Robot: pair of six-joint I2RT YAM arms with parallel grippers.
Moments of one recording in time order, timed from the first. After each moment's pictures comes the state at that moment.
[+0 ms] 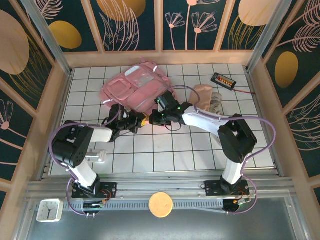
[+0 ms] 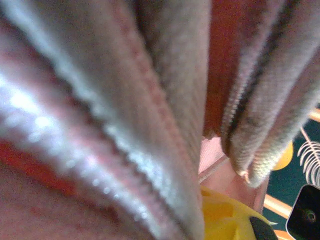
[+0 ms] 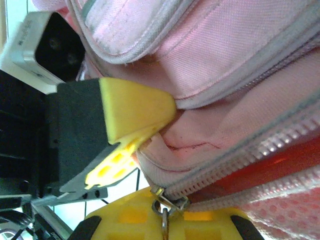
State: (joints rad) left arm -0.37 1.69 0.61 0.52 0.58 -1.52; right arm 0.77 1.78 1.25 -0.37 -0.31 0.73
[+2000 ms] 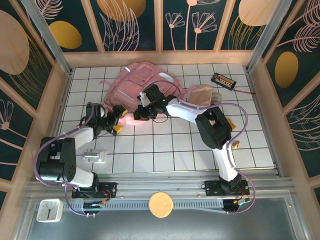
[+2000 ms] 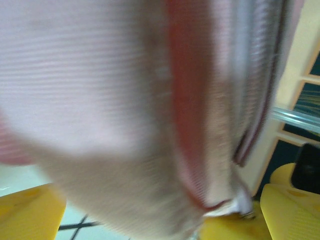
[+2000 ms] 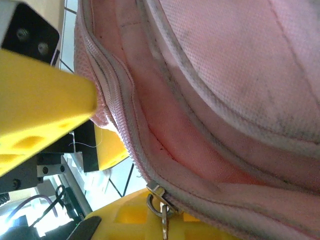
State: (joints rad) left arm -0.06 1.48 0.59 0.14 0.61 -1.22; right arm 0.78 2.13 1.59 -0.34 -0.60 0.60
